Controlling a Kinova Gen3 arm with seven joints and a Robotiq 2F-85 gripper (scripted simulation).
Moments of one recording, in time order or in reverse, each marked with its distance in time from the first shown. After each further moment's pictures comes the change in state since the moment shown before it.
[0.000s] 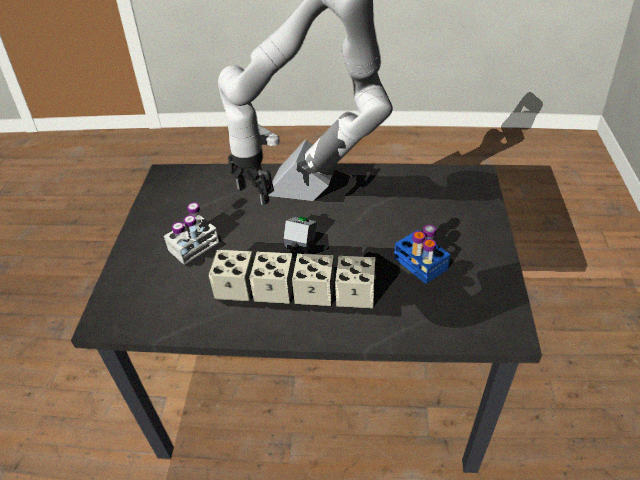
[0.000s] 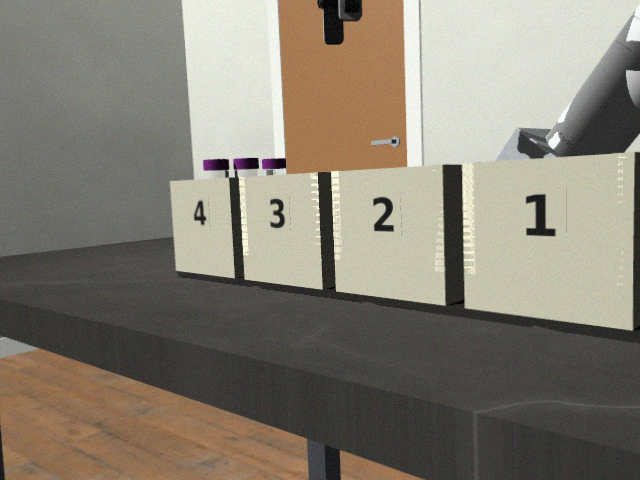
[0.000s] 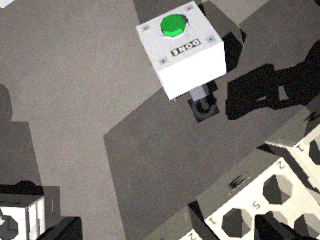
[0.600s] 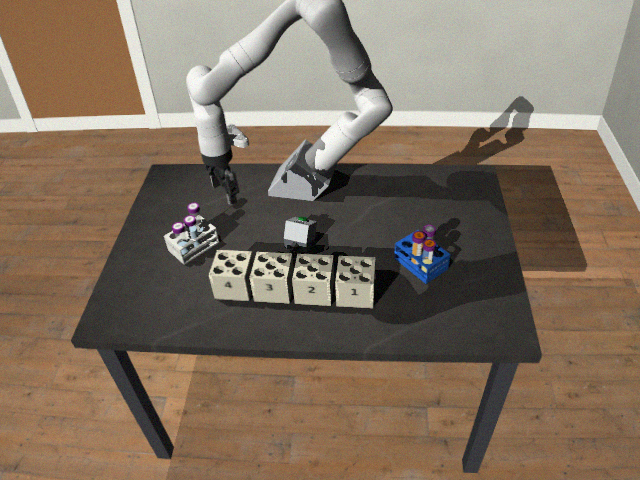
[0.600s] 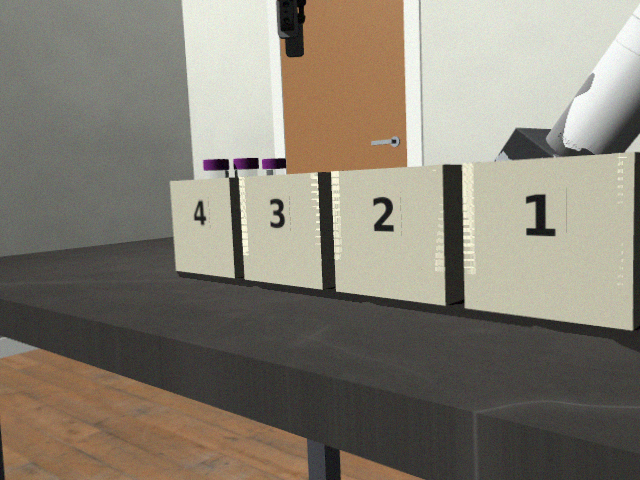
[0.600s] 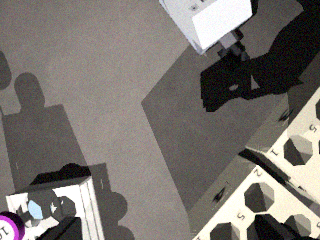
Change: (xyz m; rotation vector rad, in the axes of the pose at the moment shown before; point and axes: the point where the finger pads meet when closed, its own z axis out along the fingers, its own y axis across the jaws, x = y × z) arm -0.046 -0.063 0.000 0.003 0.005 0.188
